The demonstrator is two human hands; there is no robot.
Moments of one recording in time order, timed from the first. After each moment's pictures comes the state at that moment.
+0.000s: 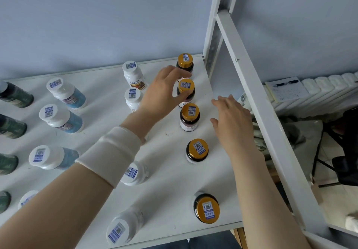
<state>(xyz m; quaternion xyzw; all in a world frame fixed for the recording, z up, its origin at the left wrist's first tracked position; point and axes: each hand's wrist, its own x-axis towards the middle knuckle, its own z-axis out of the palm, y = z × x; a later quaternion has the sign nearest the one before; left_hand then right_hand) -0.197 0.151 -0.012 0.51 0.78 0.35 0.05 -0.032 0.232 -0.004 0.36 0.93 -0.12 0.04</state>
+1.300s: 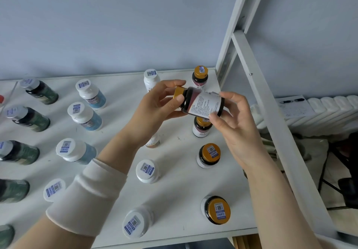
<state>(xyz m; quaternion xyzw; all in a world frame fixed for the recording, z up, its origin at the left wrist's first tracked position) -0.178 0.074 0.040 0.29 0.59 0.66 0.36 -0.032 0.193 0.034 0.20 0.62 -0.73 -0.22</state>
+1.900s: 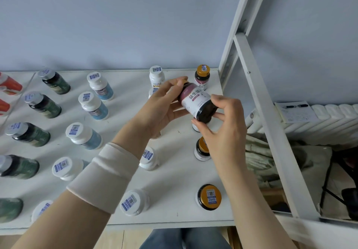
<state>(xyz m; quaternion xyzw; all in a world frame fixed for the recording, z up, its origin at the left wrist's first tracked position) -0.155 0.085 0.041 0.15 0.53 0.72 0.43 -0.023 0.159 0.027 0.20 0.83 -0.34 -0.40</state>
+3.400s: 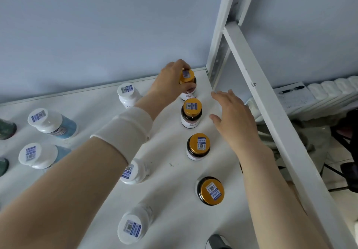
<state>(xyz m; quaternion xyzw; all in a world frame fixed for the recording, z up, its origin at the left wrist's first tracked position) -0.273 0.232 -0.027 0.44 0.83 0.30 0.16 -0.096 0.279 -0.015 0.35 0.91 -0.21 -0.02</state>
